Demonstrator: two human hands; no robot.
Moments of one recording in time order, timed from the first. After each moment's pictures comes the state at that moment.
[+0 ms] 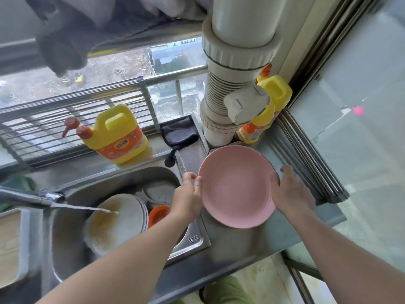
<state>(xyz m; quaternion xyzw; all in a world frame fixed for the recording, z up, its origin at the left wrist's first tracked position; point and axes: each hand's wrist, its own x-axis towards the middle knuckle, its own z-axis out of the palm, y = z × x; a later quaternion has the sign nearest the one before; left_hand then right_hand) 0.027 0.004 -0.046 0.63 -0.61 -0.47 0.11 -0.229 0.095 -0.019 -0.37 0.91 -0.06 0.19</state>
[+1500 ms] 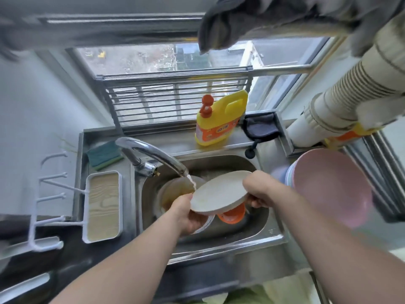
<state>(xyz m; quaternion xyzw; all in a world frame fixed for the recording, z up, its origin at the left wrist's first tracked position) 0.298 -0.024 -0.040 0.63 0.06 -0.76 0.17 0.094 -0.036 0.021 -0.31 0.80 0.03 0.51</state>
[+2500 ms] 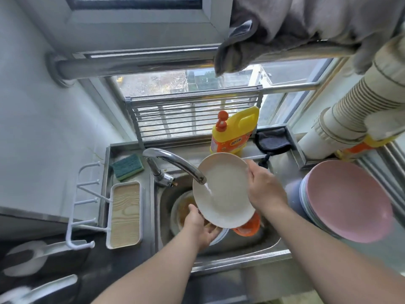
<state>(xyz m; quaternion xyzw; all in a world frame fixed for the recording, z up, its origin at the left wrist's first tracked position) 0.313 -0.006 -0.067 0.60 0.11 -0.74 0.27 0.127 -0.025 0.014 -0.57 0.78 -0.17 0.21</state>
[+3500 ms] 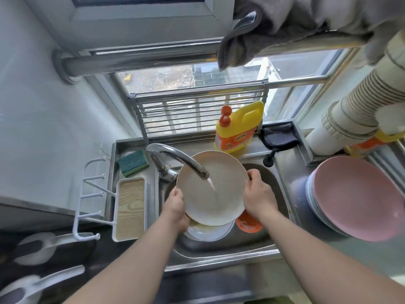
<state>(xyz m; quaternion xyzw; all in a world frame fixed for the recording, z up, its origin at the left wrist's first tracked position) 0.367 -0.031 -0.055 0.62 -0.08 -0.69 0.37 0.144 -0.008 -0.017 -0.47 0.80 -0.19 0.34</state>
